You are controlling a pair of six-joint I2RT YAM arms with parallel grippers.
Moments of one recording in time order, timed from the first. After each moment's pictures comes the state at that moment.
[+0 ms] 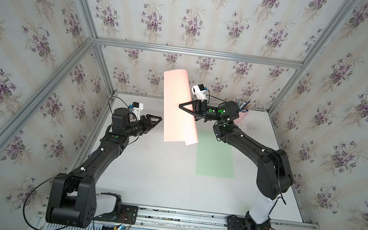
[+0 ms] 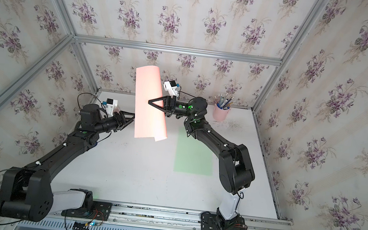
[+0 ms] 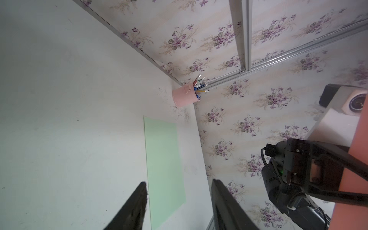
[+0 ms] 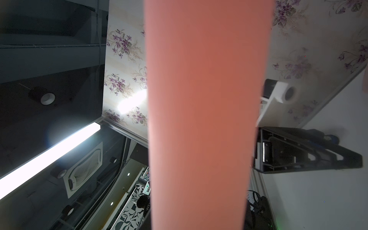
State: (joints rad) left arm -0.02 1.29 0.78 0.20 0.78 -0.92; right arm 0.57 1.85 1.43 0.97 -1.11 1.63
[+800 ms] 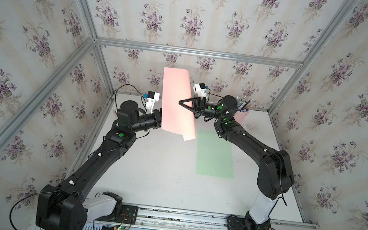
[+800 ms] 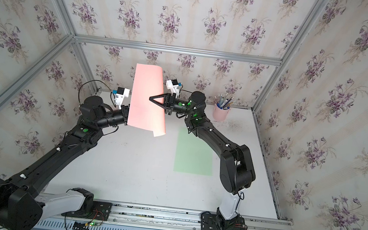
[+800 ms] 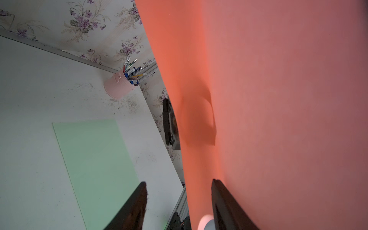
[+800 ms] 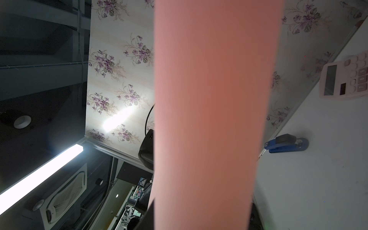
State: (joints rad) left arm -0.24 1.18 0.98 0.13 0.79 -0.96; right arm 0.55 1.85 1.47 0.67 -1.04 1.43
